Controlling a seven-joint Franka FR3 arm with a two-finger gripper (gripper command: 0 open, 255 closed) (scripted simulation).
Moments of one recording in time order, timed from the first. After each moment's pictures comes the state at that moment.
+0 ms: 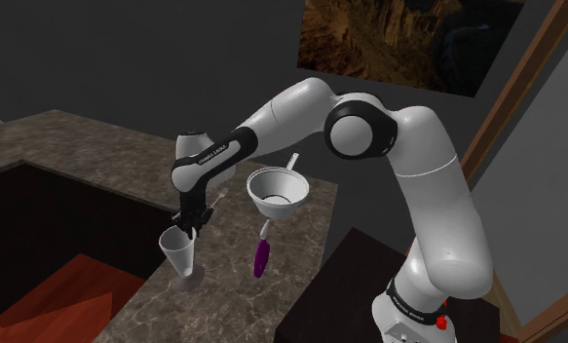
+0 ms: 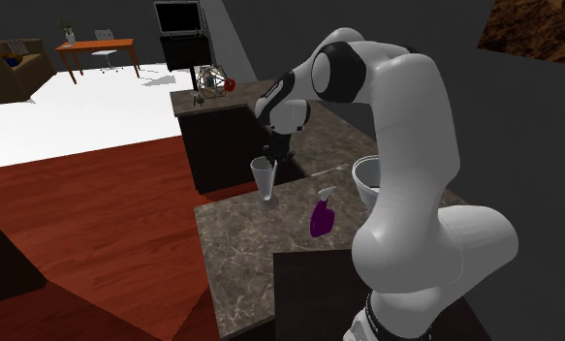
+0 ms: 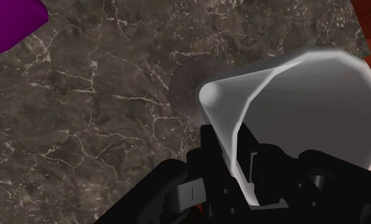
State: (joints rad) arm 0.18 0.67 0.13 -1.67 0.15 2.28 0.39
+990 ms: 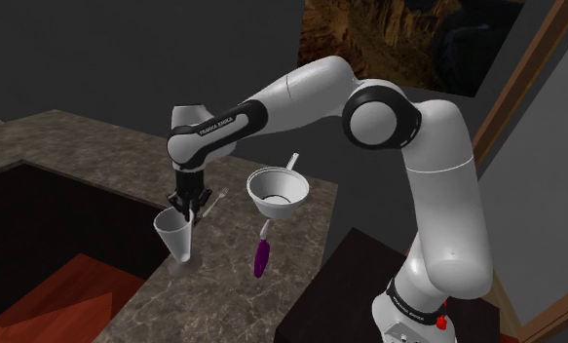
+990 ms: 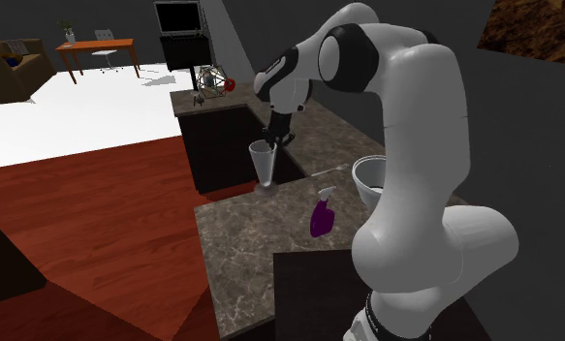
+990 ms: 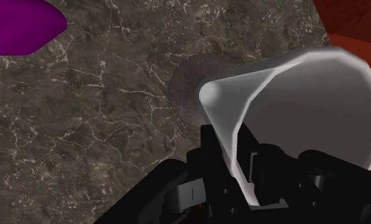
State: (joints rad) arm 0.17 0.55 0.13 -1.65 0.15 2.14 0.41
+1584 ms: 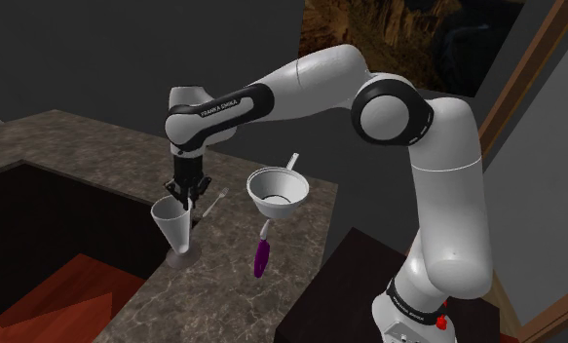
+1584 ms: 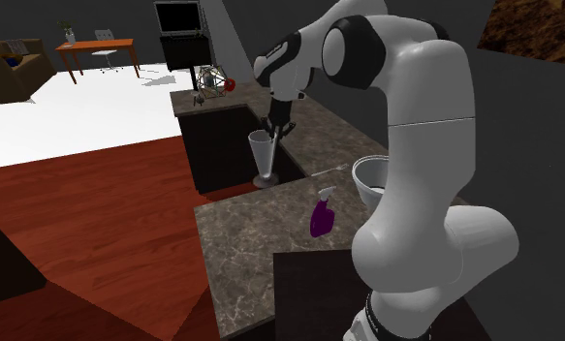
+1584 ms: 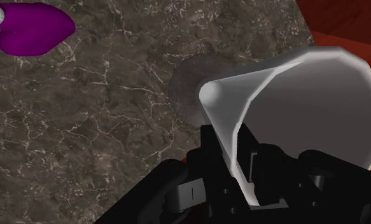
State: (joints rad) arm 0.17 0.49 0.14 -1.61 0.15 2.05 0.43
